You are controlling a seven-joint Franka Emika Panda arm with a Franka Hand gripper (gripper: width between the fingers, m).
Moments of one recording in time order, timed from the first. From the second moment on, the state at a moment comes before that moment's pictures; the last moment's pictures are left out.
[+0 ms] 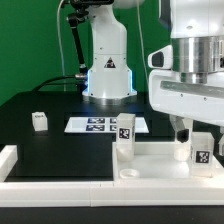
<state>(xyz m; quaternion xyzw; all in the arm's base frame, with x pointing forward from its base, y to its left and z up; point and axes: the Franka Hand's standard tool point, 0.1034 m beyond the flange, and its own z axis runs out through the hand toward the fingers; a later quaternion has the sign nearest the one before) 0.630 0.115 0.075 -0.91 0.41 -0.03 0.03</state>
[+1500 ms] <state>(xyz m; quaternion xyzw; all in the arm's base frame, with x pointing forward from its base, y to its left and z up) 0.632 0.115 0.071 -0.82 0.57 -0.01 0.03</state>
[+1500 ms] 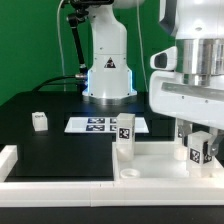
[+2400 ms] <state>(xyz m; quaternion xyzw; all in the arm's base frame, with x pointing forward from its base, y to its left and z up) 0.631 0.114 0.070 -0.65 0.76 0.03 0.05</state>
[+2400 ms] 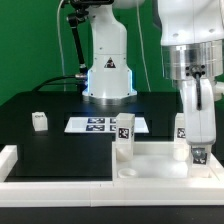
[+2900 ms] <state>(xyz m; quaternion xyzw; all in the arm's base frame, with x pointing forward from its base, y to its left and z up) 0.632 0.134 0.074 -0.88 0.47 -0.05 0.06</state>
